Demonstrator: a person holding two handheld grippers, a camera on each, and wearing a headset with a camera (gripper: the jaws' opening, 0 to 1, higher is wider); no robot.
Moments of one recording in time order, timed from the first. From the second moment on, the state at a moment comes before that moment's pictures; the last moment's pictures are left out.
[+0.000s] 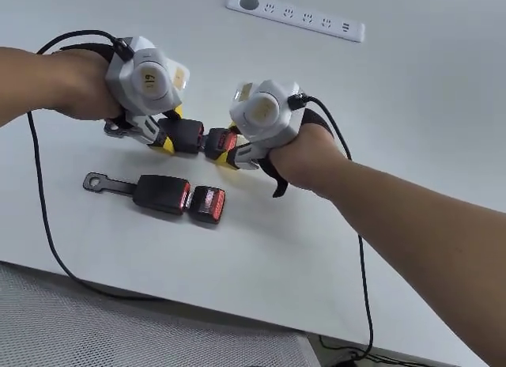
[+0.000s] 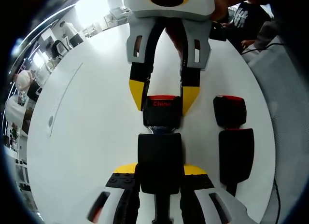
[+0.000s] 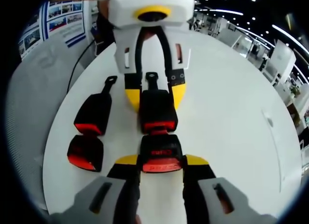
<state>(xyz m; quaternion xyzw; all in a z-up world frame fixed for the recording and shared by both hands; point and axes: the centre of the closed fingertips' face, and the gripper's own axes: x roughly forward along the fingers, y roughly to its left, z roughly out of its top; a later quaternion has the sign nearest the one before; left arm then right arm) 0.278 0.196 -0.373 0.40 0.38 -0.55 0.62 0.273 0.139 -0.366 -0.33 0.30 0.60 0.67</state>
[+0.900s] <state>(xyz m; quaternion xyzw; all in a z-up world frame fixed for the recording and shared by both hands) 0.281 0.197 -0.372 0.41 0.38 -0.55 0.62 0.273 0.127 -0.365 -0.33 0.30 0.59 0.67</state>
